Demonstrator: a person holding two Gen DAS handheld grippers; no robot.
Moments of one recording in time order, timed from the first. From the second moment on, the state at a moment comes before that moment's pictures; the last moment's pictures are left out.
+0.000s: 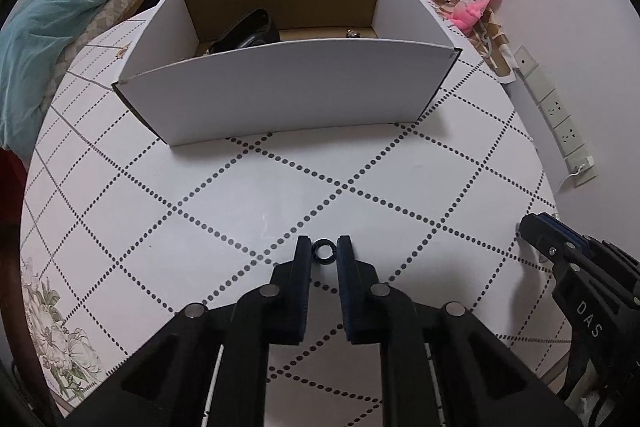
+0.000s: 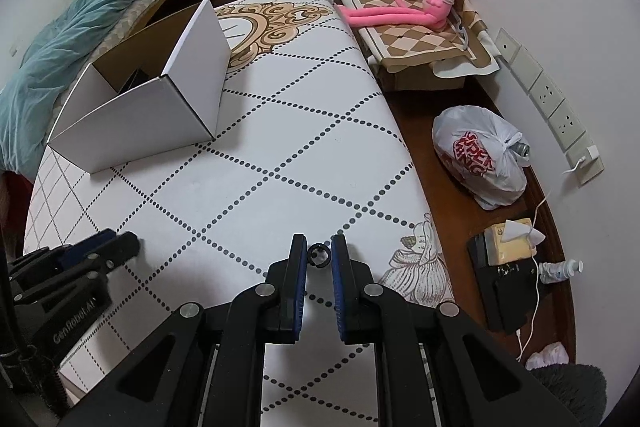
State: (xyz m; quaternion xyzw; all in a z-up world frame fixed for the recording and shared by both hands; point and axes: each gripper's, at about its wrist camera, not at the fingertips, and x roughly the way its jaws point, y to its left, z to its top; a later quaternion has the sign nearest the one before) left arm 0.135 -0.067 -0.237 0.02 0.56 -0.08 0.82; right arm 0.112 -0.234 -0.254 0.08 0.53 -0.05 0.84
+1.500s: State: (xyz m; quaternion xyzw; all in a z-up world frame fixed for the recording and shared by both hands) left arm 0.284 0.041 -0.126 -0.04 0.54 -0.05 0.84; right arm 0.308 -0.181 -0.183 0.17 0.57 0.09 0.80
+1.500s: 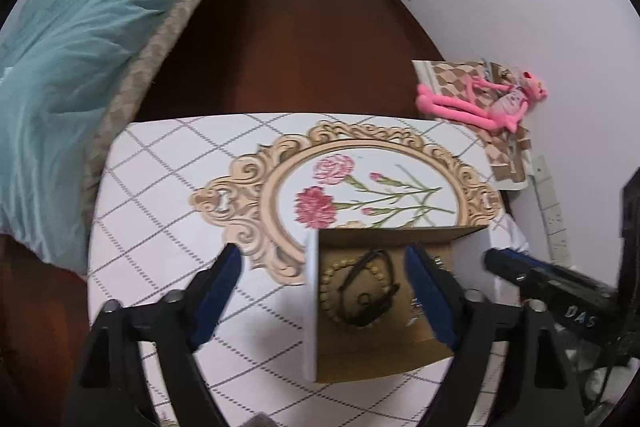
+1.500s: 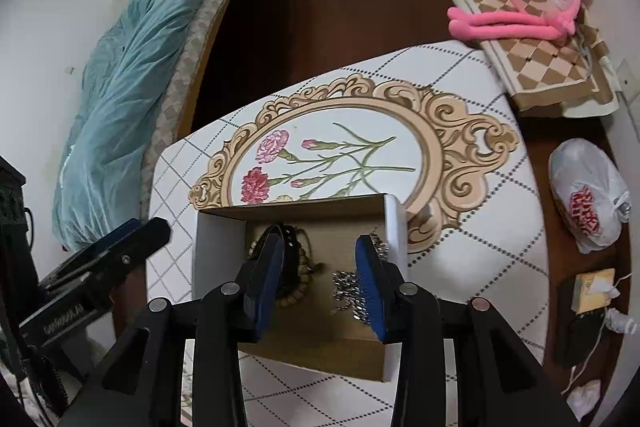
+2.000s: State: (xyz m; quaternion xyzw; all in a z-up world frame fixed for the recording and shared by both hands) left arm 0.221 0.039 -0.151 -0.01 0.52 0.02 0.85; right arm 0.247 -0.166 -0.186 -0.01 0.56 -0.01 0.83
